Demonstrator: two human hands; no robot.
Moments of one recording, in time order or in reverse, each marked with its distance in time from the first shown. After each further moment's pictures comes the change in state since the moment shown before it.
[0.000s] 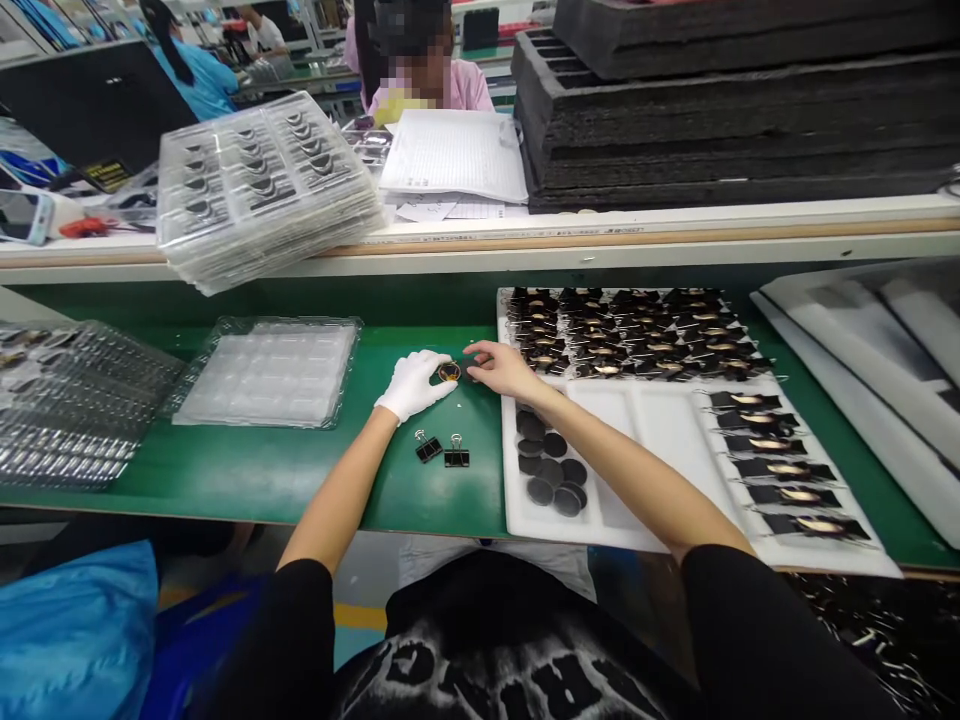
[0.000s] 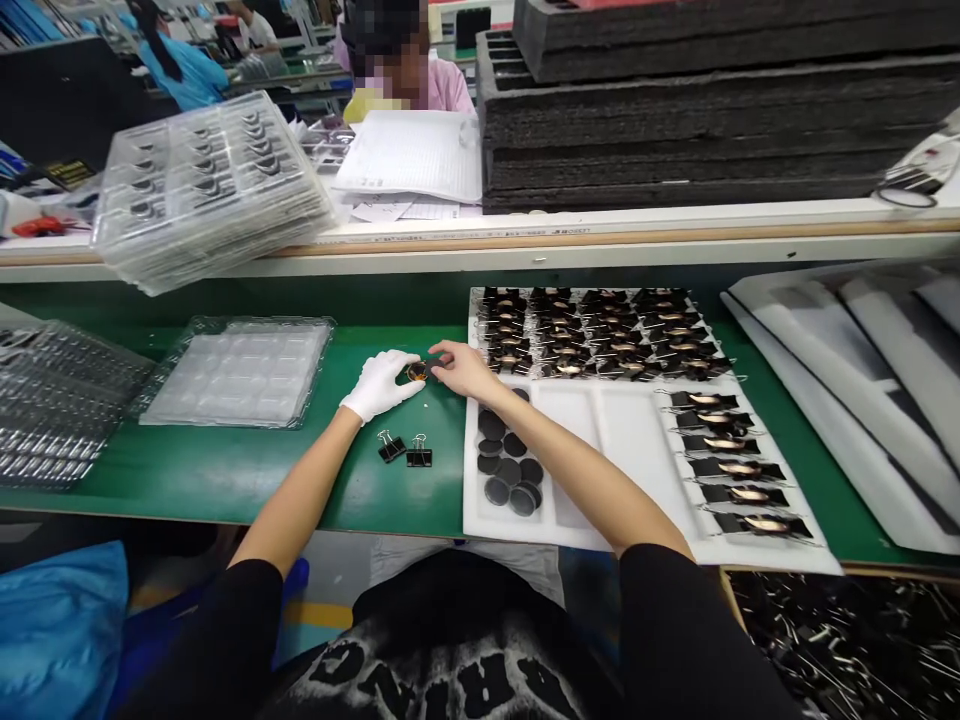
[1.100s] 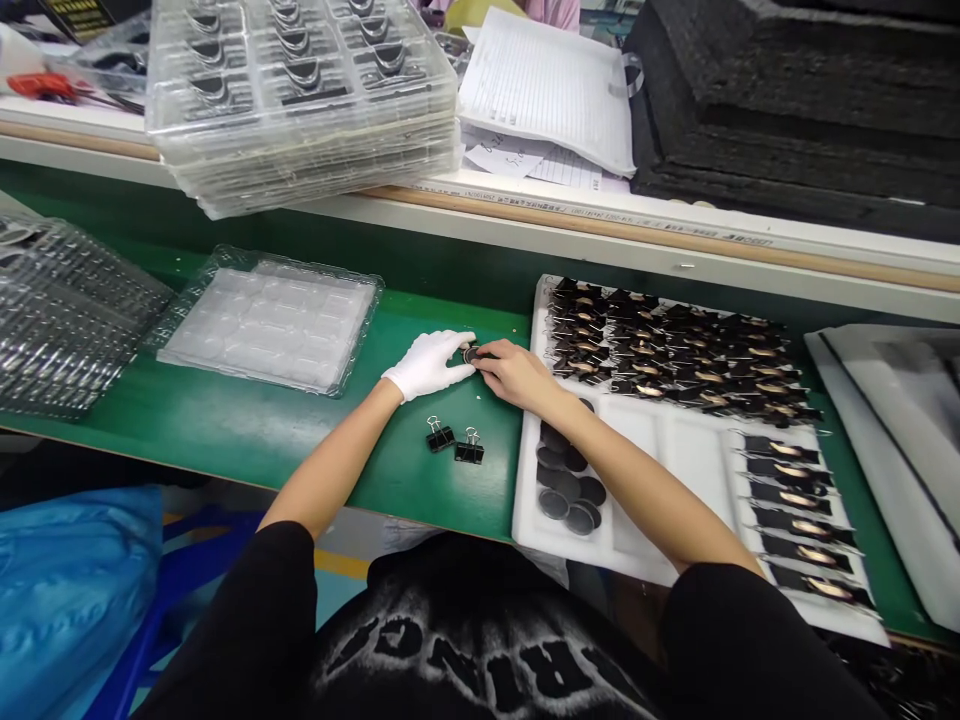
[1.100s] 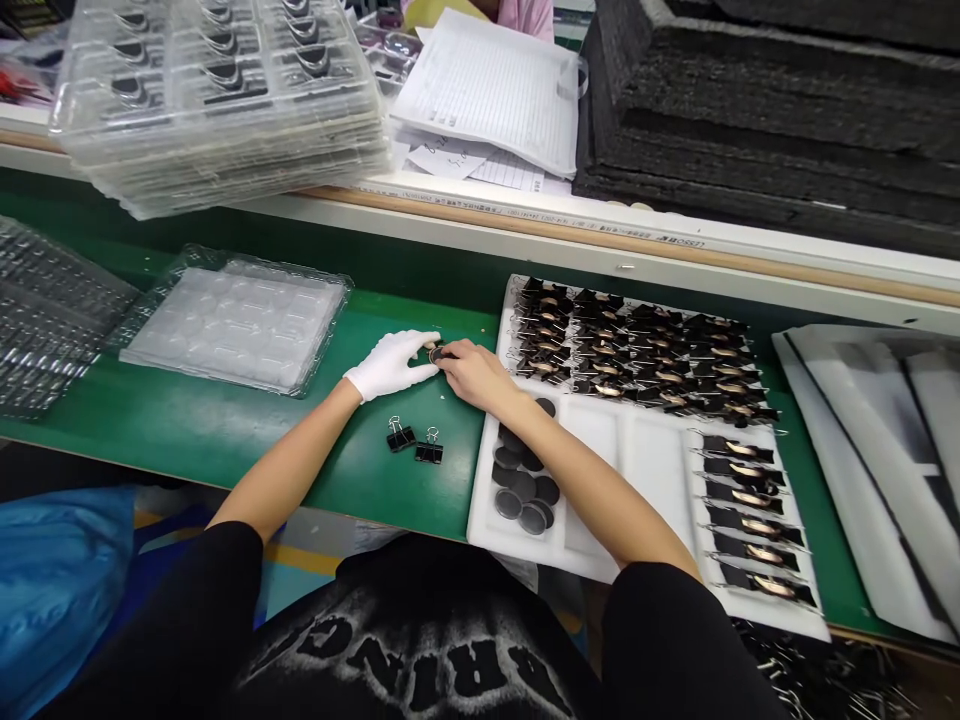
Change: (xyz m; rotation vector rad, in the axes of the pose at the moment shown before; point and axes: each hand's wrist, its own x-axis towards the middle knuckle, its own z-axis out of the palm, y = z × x) left_hand 0.000 -0.007 -0.010 -0.176 -0.103 -0.023; right_hand 0.002 0.003 0.013 -0.884 -0.305 -0.447
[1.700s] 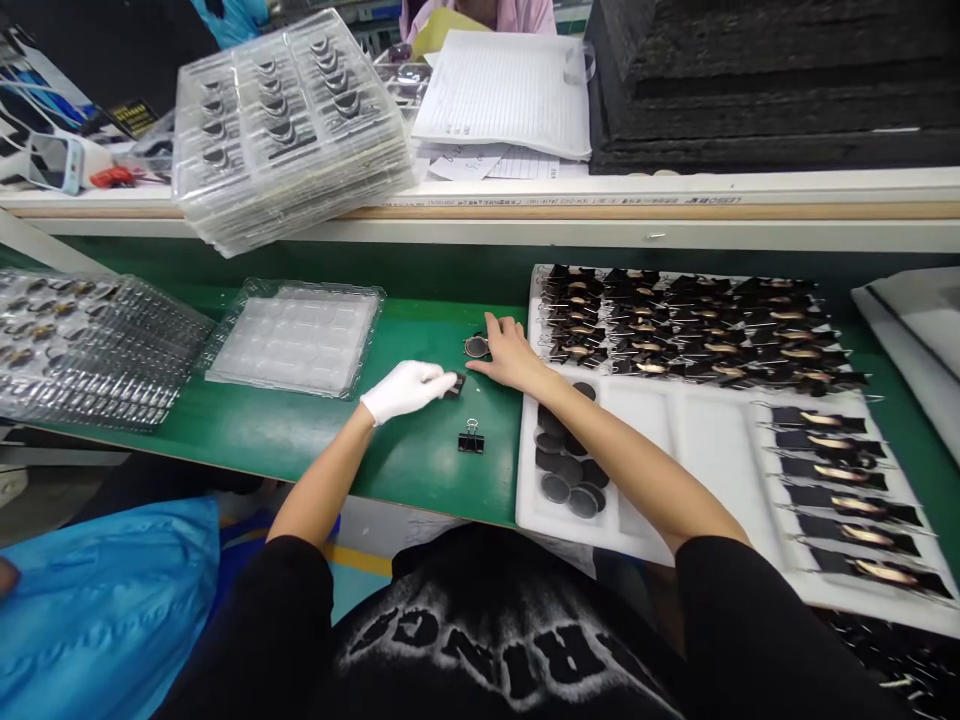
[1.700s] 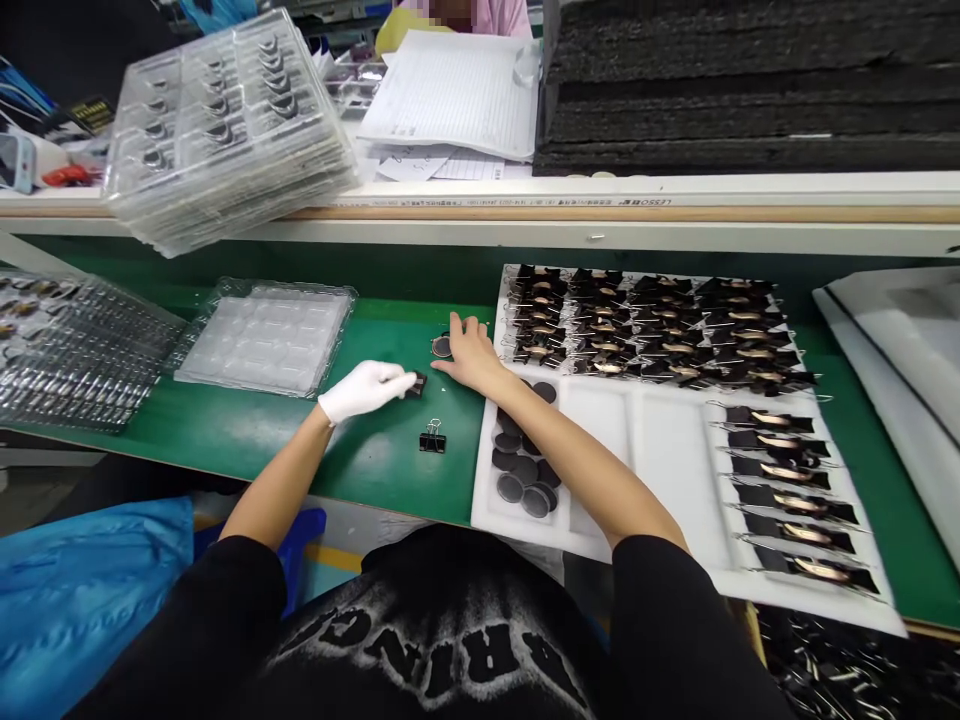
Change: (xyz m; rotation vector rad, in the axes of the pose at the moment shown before) left_hand -0.062 0.033 -0.037 -0.318 -0.127 -0.166; right_hand 0.015 -0.007 0.001 0.356 0.169 0.391
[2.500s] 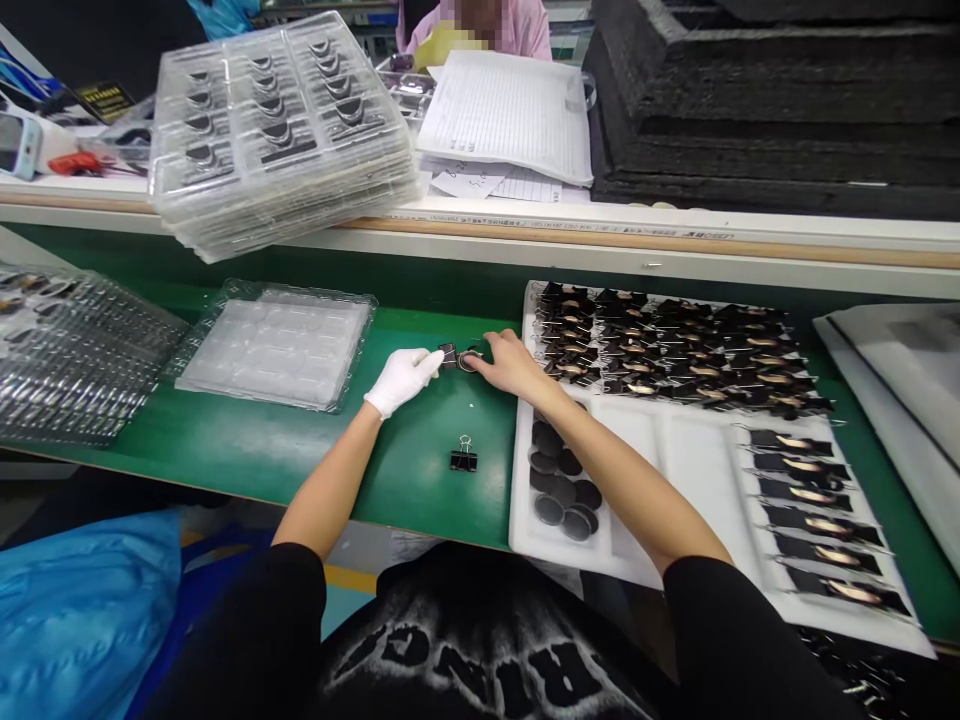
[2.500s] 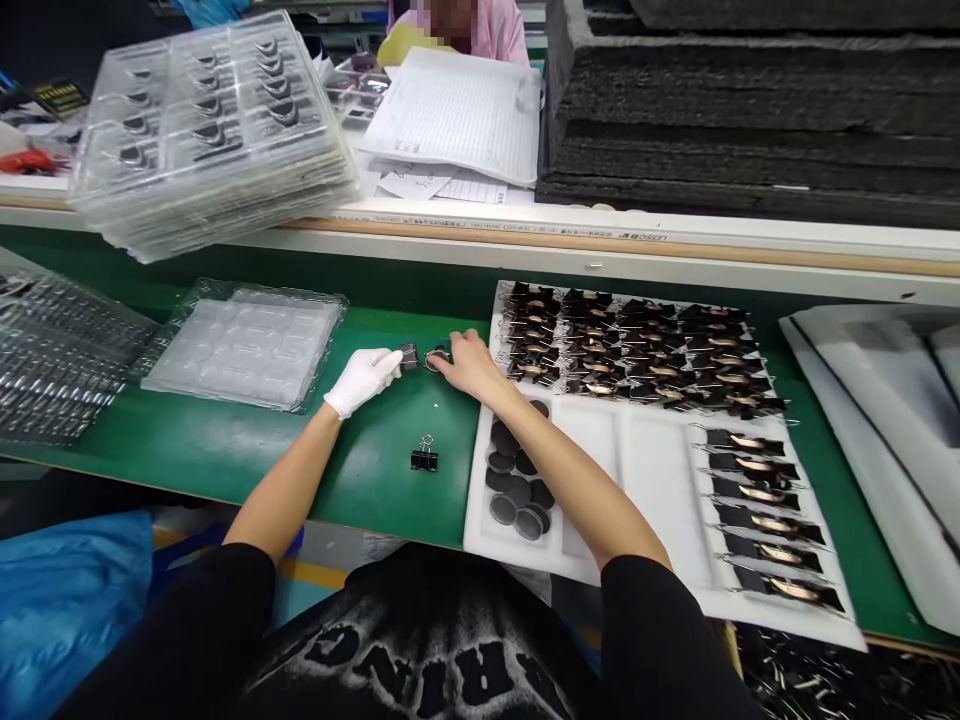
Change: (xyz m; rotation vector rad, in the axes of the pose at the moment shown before) left_hand 0.046 -0.025 0.007 -0.320 0.287 -0.083; right_hand 0.013 -0.001 -0.017 0.365 0.016 0.187
